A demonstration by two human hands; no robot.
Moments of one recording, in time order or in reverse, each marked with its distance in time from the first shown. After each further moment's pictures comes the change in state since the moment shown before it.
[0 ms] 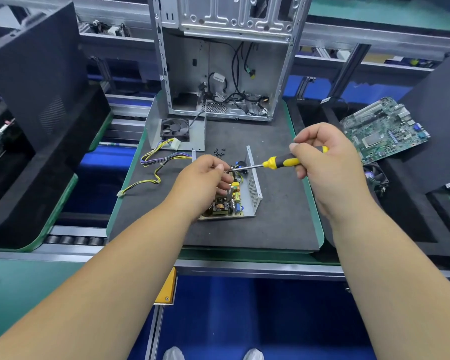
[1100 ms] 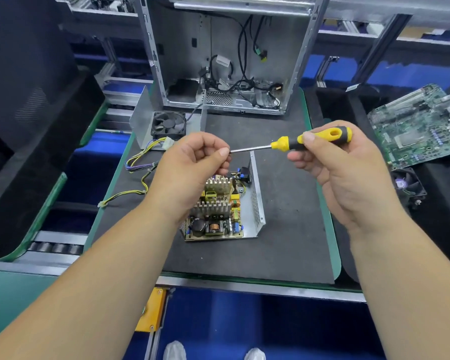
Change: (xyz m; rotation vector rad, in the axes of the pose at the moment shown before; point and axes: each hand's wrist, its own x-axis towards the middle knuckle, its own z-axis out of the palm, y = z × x) left_hand 0.059 0.006 0.003 -0.174 0.020 0.255; right_hand 0.059 0.036 0.001 0.460 -0.156 0.122
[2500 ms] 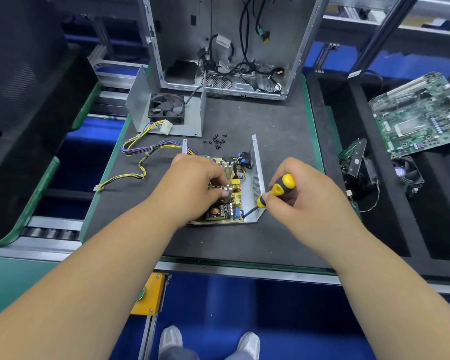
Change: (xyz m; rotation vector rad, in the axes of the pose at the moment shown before) left_hand -0.016 -0.036 -0.017 1.106 -0.232 0.215; right_hand -0.052 0.031 0.008 -1.035 -0.239 -0.062
